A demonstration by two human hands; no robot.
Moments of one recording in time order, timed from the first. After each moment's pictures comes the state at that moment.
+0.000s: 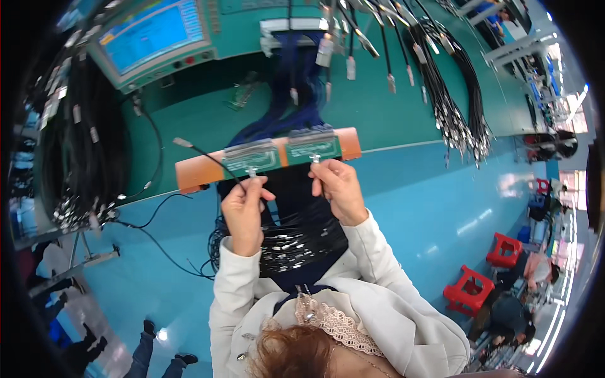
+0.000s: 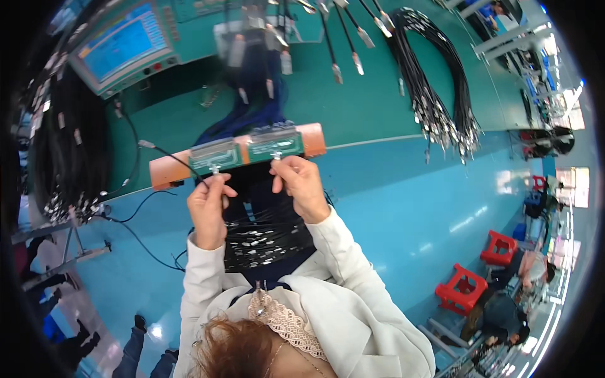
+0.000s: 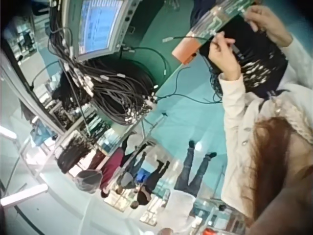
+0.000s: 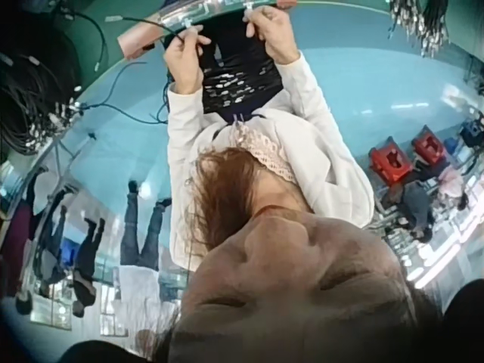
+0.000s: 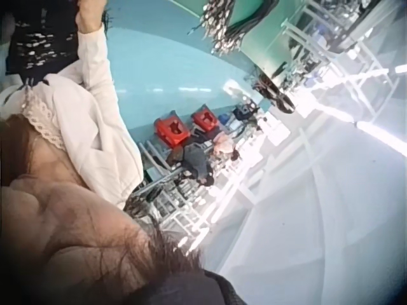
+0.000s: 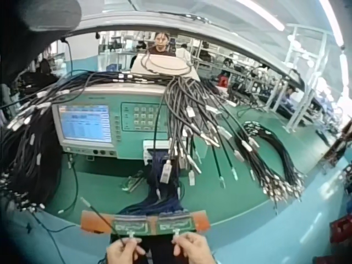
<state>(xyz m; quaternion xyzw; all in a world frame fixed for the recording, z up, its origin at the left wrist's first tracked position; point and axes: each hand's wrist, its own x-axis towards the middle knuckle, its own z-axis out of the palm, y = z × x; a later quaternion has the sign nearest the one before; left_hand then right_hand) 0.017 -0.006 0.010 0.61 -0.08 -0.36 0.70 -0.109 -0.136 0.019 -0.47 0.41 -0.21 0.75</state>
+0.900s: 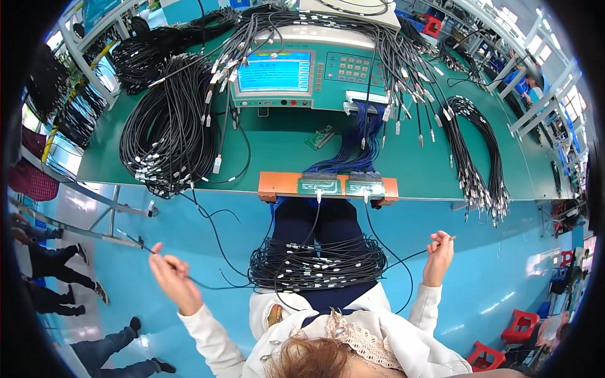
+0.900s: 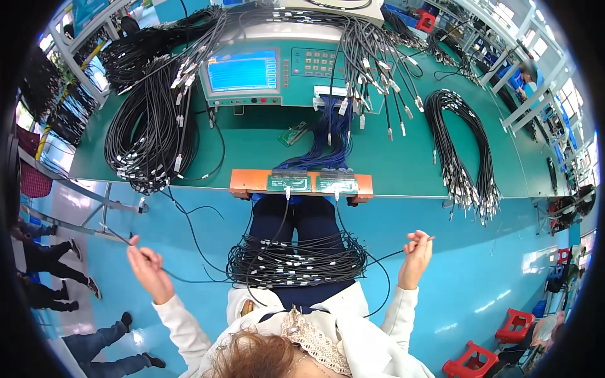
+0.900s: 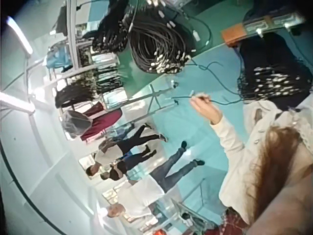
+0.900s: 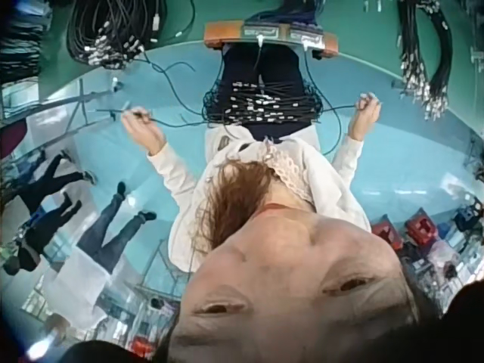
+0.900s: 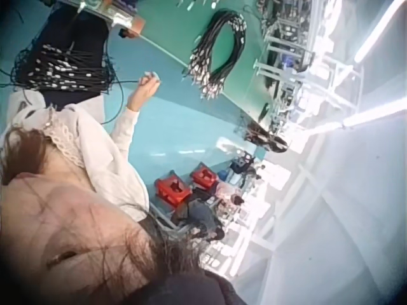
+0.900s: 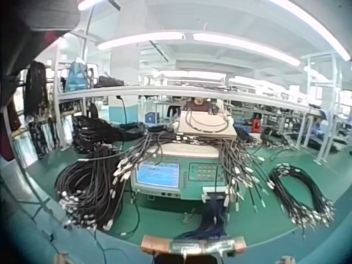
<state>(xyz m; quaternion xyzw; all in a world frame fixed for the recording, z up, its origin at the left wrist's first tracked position) 0.072 0.235 0.076 0.56 -0.05 0.01 0.83 -0.272 -0.141 0.021 -0.47 0.44 -0.50 0.58</state>
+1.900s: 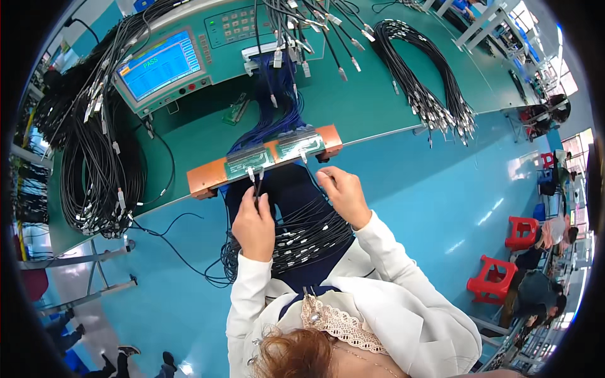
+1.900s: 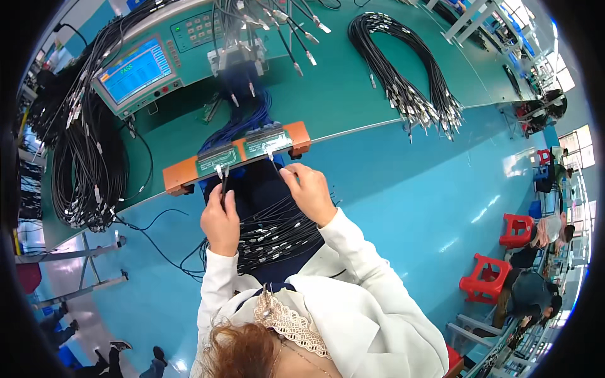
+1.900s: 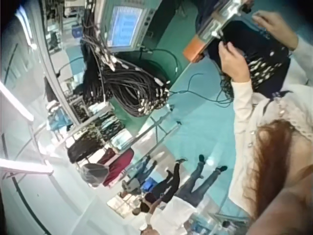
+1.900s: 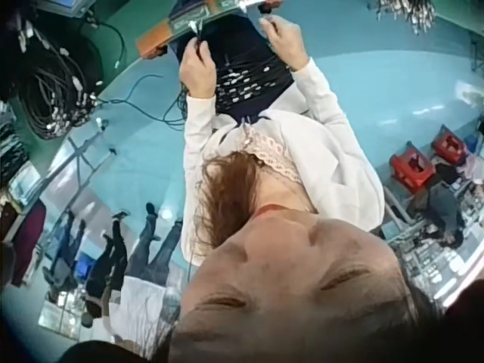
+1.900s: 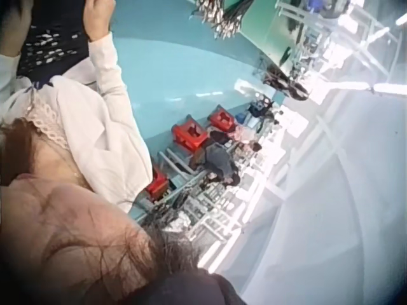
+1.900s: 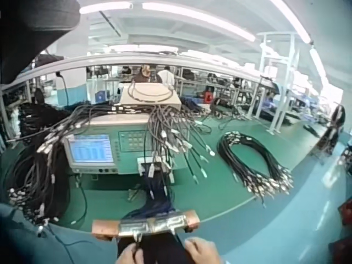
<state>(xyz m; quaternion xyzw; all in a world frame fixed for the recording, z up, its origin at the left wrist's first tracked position) -0.013 0.023 0.015 0.83 -0.37 0.01 0.42 -0.155 -0.111 0.024 -0.79 0.39 -0.30 0.37</state>
